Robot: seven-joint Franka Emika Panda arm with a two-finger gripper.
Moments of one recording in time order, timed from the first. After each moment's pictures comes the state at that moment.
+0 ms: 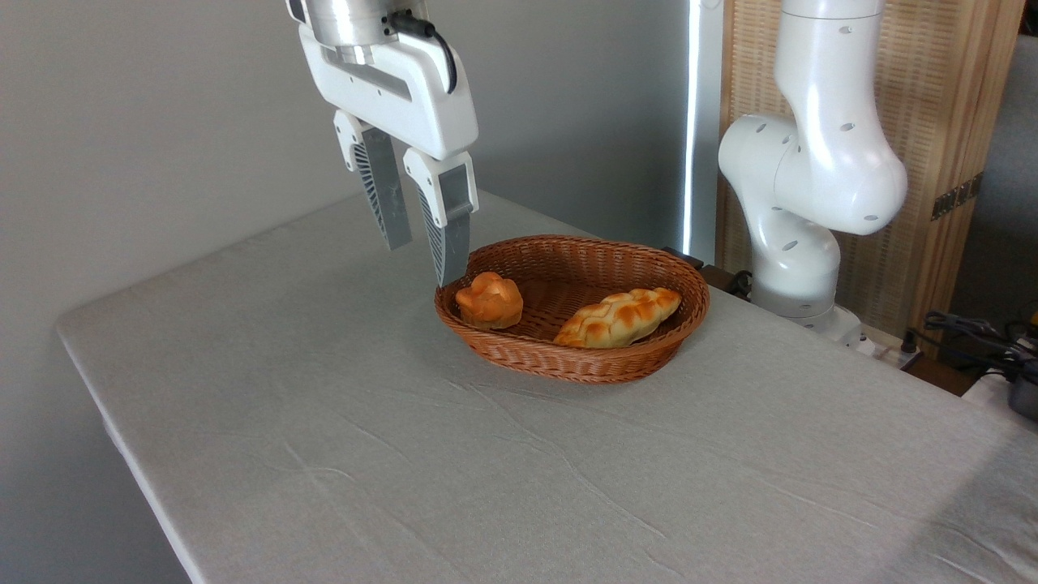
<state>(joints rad) -0.15 -0.06 0.07 -1.63 -0.05 1.57 0.72</state>
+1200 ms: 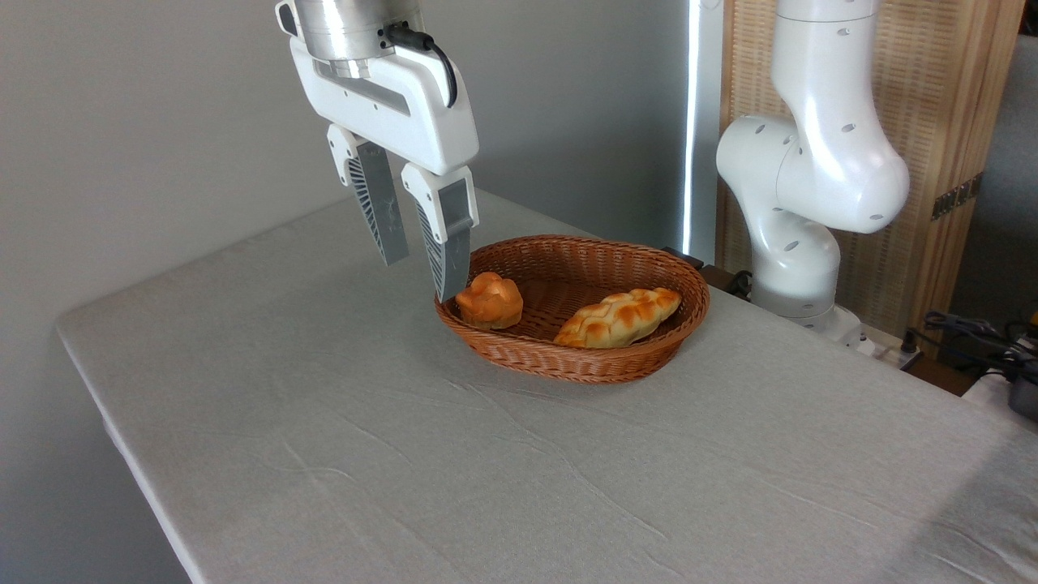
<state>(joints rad) -0.08 -0.02 0.03 -1.60 -0.05 1.57 0.72</state>
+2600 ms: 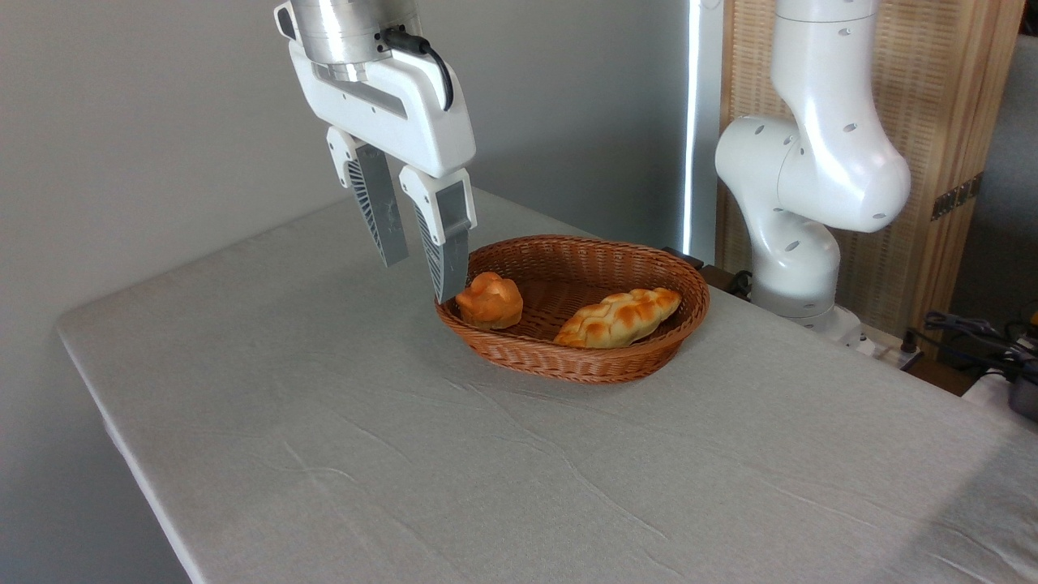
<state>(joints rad) -0.05 -0.02 -0.01 -1.60 -0.05 1.56 0.72</state>
